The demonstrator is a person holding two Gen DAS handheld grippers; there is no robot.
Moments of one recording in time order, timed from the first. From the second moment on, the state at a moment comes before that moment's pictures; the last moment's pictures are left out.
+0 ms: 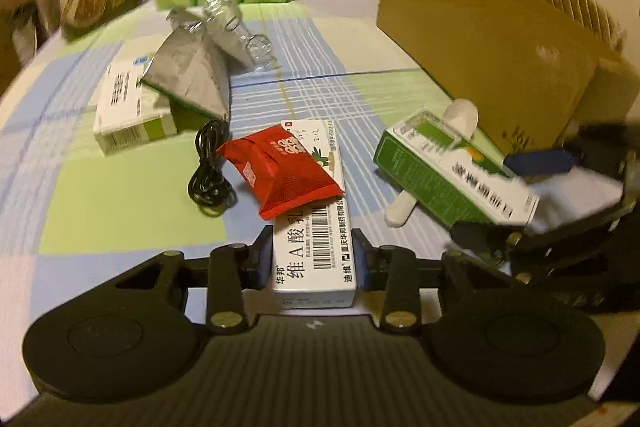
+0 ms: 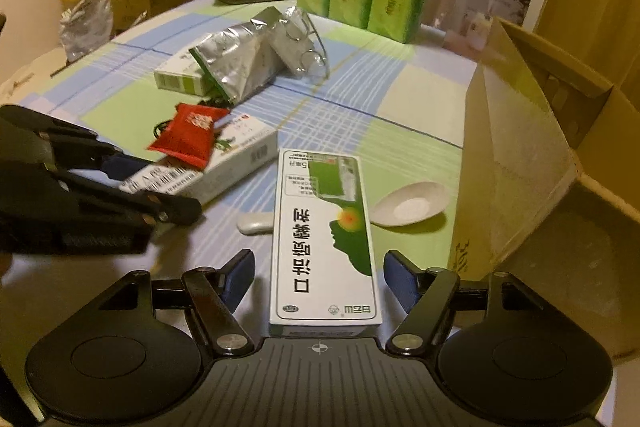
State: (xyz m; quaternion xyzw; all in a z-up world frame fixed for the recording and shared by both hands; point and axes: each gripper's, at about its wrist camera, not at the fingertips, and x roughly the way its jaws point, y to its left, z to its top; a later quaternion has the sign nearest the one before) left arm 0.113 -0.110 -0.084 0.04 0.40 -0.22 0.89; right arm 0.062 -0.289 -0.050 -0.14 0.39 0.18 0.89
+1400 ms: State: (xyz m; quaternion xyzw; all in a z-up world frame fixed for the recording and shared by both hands) left arm 0.103 -0.127 -0.081 0.10 0.40 -0.23 0.88; right arm 0.072 -0.295 -0.052 -0.10 0.41 0.16 0.89
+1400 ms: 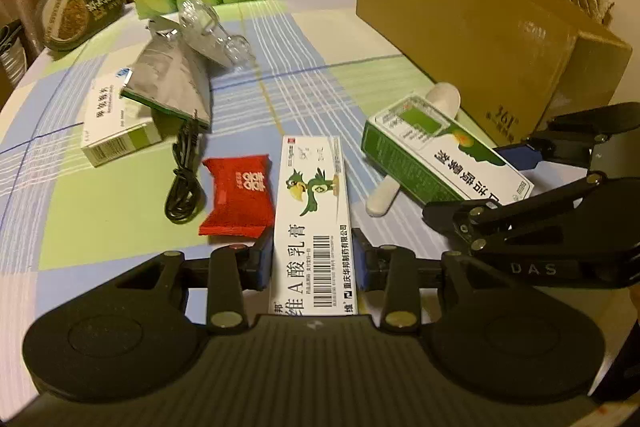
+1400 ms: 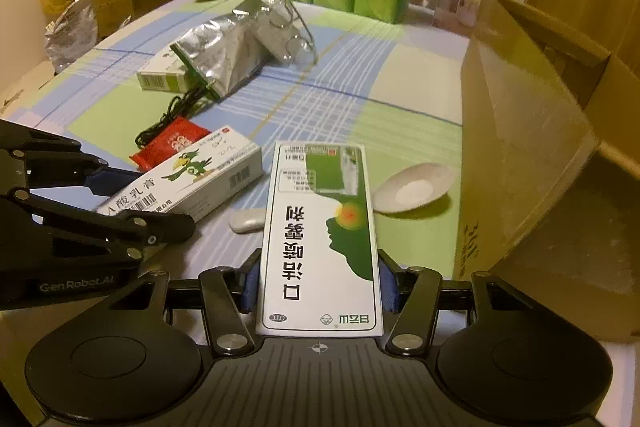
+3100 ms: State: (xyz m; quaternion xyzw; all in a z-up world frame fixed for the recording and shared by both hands) left arm 0.120 -0.320 0.053 0.07 0.31 -0.35 0.88; right arm 0.079 -0.490 0.068 -0.01 0.29 0.01 0.96
